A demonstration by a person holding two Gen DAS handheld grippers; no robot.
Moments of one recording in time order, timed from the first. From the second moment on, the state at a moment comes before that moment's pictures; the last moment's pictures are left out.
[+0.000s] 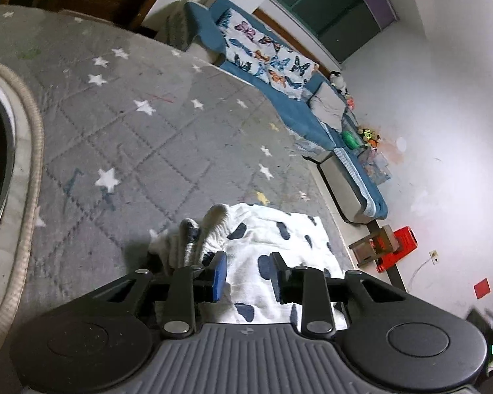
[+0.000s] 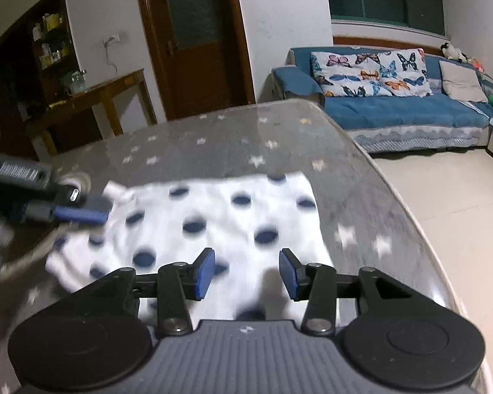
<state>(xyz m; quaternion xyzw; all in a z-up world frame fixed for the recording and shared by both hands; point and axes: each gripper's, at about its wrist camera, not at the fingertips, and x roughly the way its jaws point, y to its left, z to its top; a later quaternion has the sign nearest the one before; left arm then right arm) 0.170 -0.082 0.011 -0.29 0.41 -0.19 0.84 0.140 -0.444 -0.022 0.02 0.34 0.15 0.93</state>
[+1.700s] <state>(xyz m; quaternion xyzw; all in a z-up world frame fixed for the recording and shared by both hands) 0.023 -0.059 0.024 -0.13 0.37 -0.13 0.91 0.044 -0.387 -0.033 0.05 0.27 0.08 0.96</state>
